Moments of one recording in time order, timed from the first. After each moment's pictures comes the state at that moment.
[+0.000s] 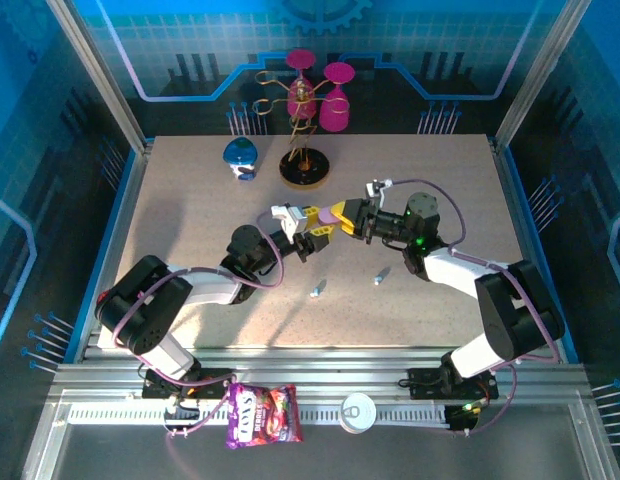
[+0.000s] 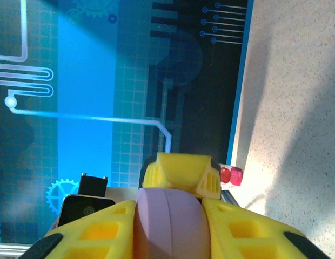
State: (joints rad) left arm -0.58 1.60 0.59 1.18 0.41 -0.08; right arm 0.35 1.52 0.70 0.82 -0.89 1.44
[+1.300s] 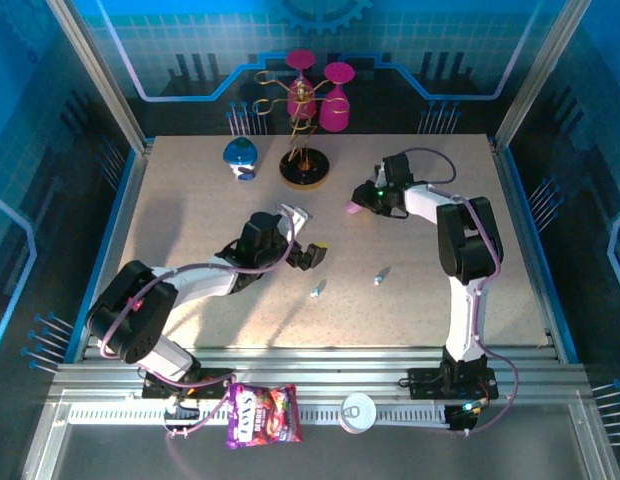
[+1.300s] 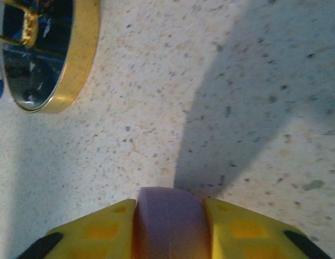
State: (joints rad) left arm -0.54 1.54 0.70 0.37 0.19 -0.02; right arm 0.21 2.13 1.44 -0.22 -0.37 0.58
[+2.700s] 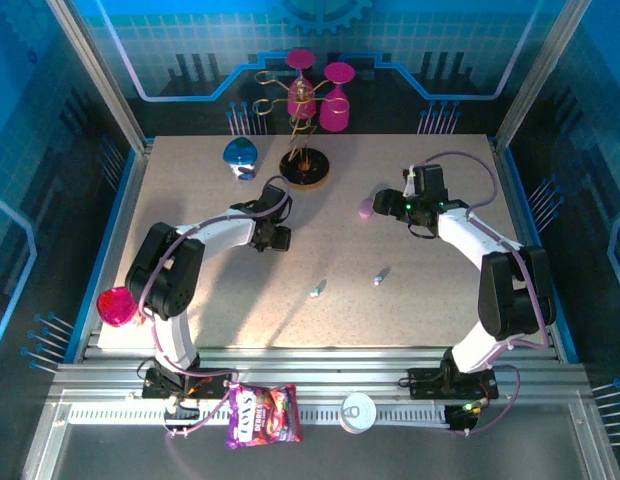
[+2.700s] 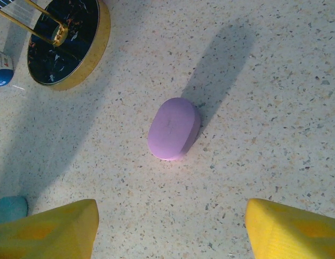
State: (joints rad) left arm -0.43 1.86 1.18 -0.50 -0.13 -0.33; right arm 0.17 1.63 1.07 -0.25 -0.22 0.43
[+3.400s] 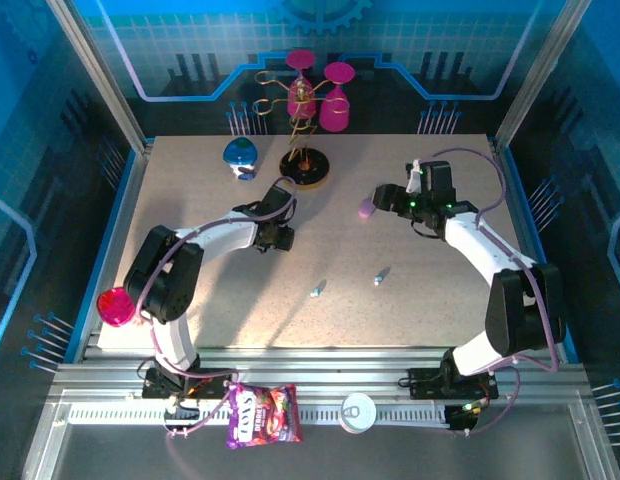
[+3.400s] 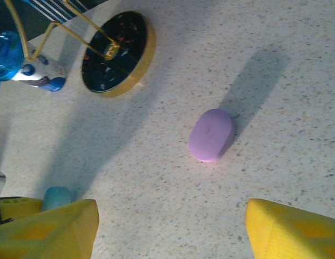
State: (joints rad) left arm -0.48 1.80 1.16 -0.45 -0.12 -0.23; right arm 0.16 1.51 1.05 -0.25 -0.31 0.44
